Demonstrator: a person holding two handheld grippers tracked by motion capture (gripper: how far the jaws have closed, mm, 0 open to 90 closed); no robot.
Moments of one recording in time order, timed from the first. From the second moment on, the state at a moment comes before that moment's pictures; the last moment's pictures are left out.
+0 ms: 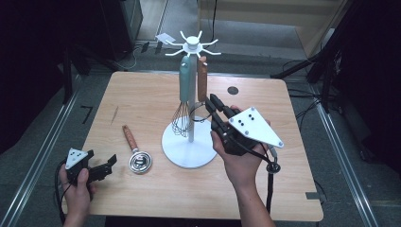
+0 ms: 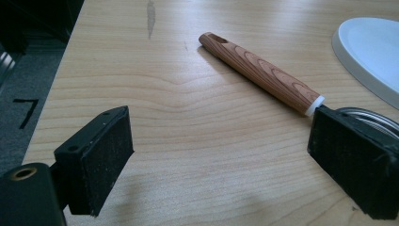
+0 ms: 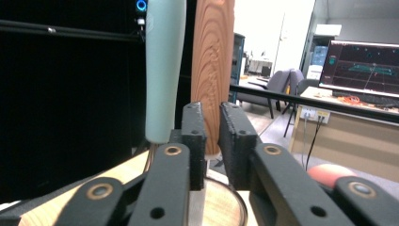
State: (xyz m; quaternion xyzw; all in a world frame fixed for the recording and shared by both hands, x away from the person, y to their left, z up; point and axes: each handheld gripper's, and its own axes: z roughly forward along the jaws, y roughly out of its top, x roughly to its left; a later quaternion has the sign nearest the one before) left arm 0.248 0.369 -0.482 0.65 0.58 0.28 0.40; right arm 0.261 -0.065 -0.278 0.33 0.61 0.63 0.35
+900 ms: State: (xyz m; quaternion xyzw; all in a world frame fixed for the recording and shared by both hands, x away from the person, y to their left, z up) left arm 0.248 0.369 -0.483 0.65 0.58 0.28 0.40; right arm 0.290 -0.069 -0.249 0.30 0.56 0.70 0.34
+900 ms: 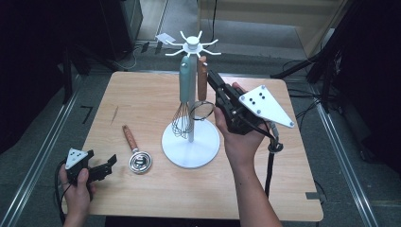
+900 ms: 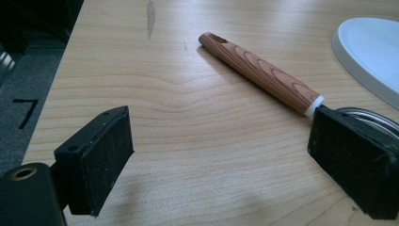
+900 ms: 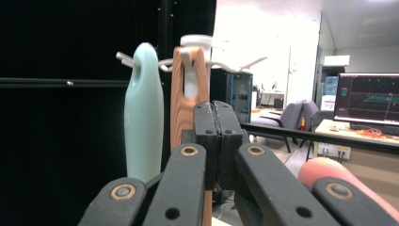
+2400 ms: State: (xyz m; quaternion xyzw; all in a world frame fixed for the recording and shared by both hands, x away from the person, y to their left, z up) left arm 0.248 0.368 -0.483 0.65 0.58 0.27 0.40; right arm 0.309 -0.079 -0.225 0.31 0.56 0.69 0.33
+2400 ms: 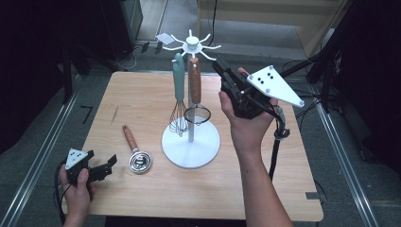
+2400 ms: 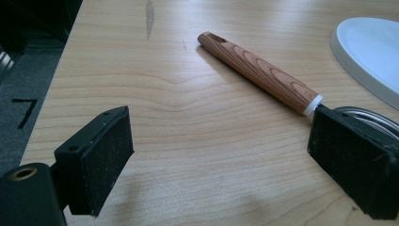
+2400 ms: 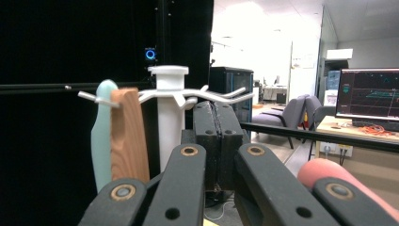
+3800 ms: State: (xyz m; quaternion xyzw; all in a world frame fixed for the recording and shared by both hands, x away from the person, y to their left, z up) left arm 0.251 0.328 -0.479 0.69 0.57 0.24 0.37; right arm 0.277 -0.117 -0.320 0.35 0.61 0.63 0.33
